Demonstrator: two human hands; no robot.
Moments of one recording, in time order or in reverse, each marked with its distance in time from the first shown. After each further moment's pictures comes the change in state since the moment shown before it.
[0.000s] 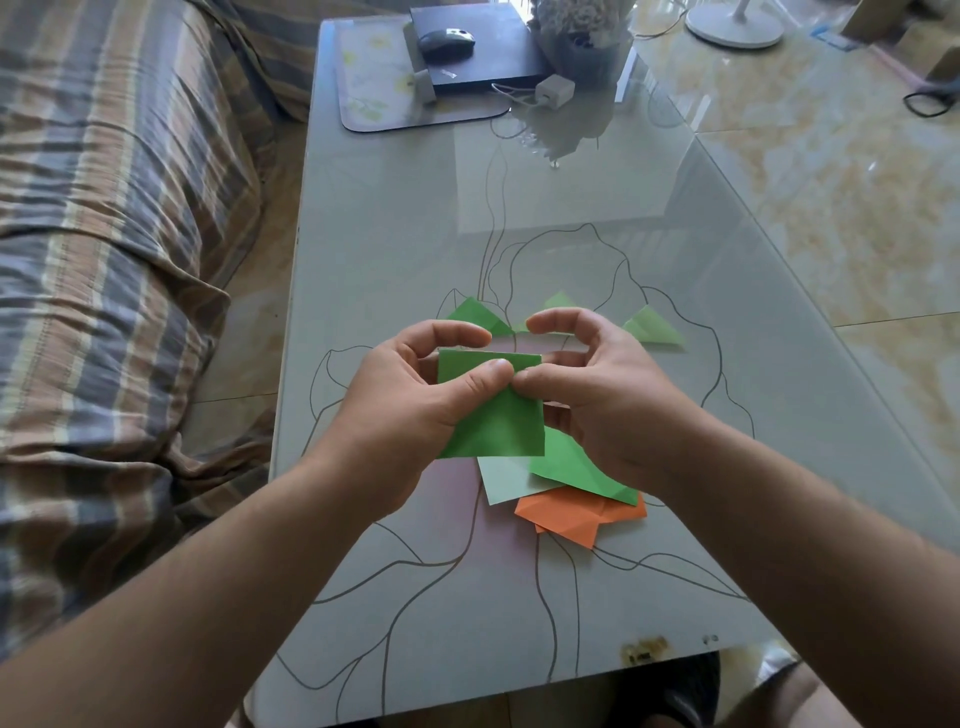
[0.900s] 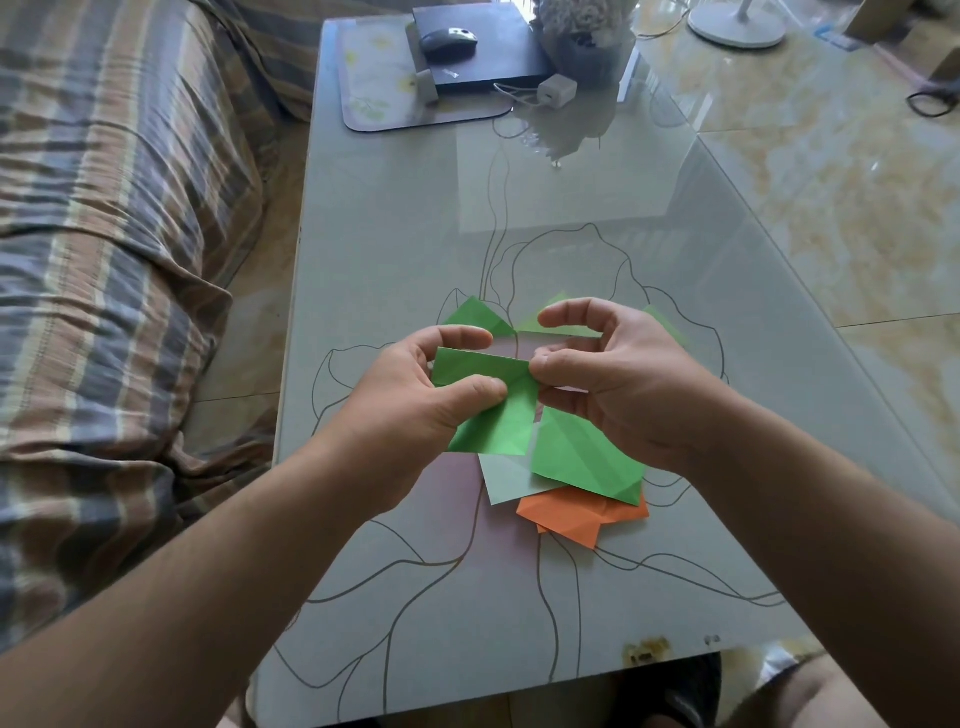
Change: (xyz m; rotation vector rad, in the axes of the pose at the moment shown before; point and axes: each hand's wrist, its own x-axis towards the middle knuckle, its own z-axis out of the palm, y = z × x) left_hand 0.003 0.003 -0.004 0.041 -0.060 -0.080; right_hand 0.000 -0.019 -0.007 -0.030 0.005 0.039
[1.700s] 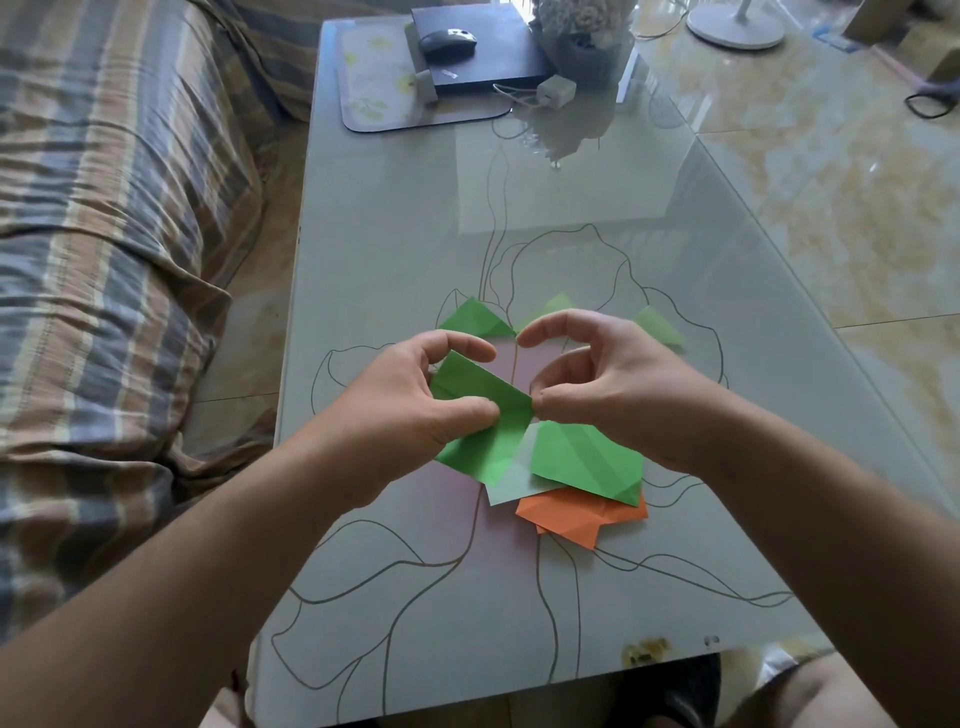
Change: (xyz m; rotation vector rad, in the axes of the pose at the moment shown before) left_hand -0.002 0.006 -0.012 0.376 -0.052 0.001; right_hand -0.005 -0.003 -0.007 -0.454 -0.131 -0.029
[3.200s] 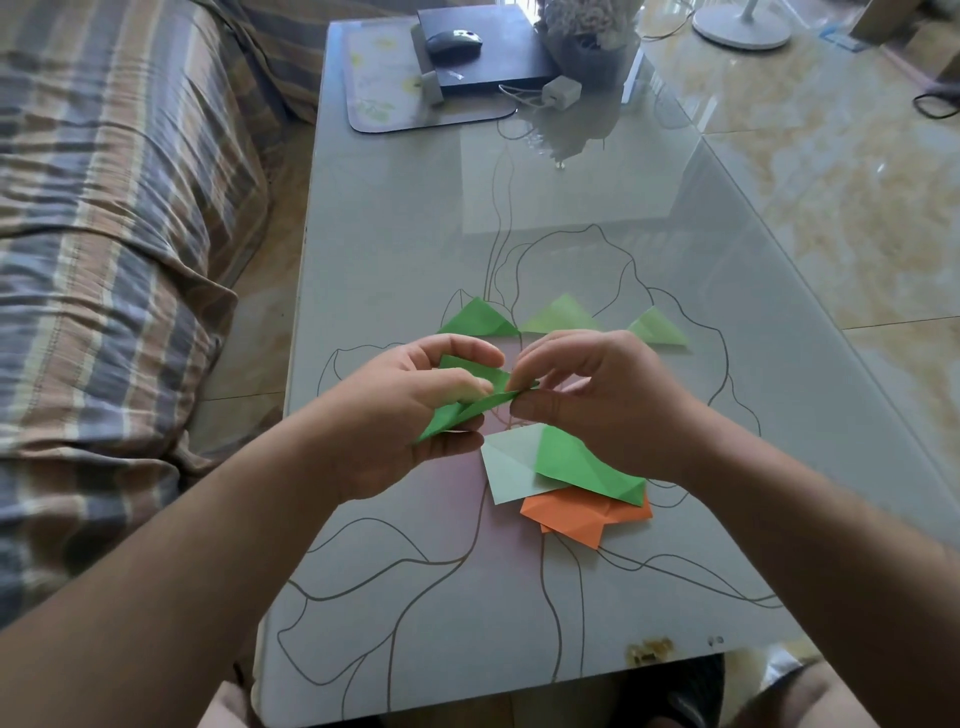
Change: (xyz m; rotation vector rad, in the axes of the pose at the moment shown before) left_hand 0.004 0.007 -0.004 -0.321 -0.088 -0.204; right_hand 0.007 0.019 0.008 -0.305 0.071 -0.389
